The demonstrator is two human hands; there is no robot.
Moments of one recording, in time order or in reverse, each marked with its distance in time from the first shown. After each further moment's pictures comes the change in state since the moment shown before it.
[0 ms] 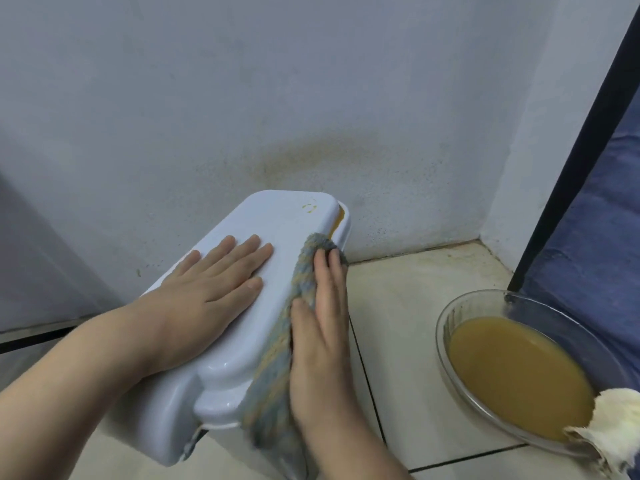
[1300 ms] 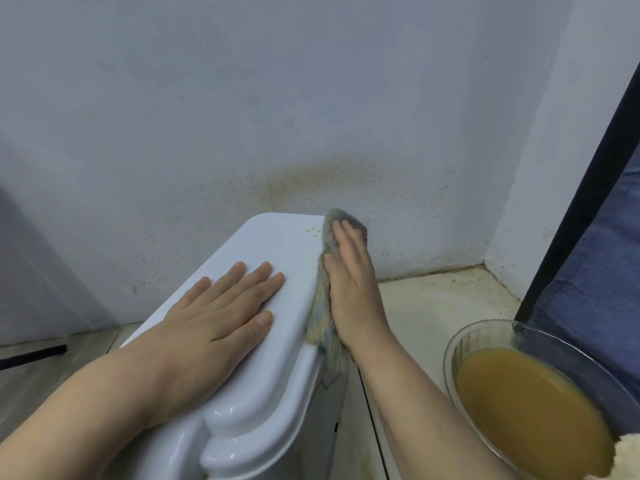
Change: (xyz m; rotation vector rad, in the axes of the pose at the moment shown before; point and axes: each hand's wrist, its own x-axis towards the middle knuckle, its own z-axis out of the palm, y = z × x) left_hand 0.009 -0.012 0.013 -0.011 0.134 0.038; right_hand 0.103 0.015 -0.019 -0.259 -0.120 -0.072
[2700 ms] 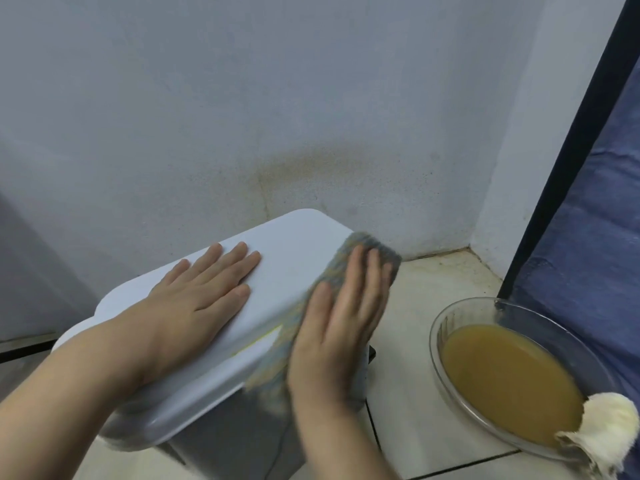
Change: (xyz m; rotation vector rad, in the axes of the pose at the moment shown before) left_hand -0.006 0.000 -0.012 0.037 -0.044 -0.020; right_hand -0.076 -0.015 0.030 -0.220 0.638 -0.098
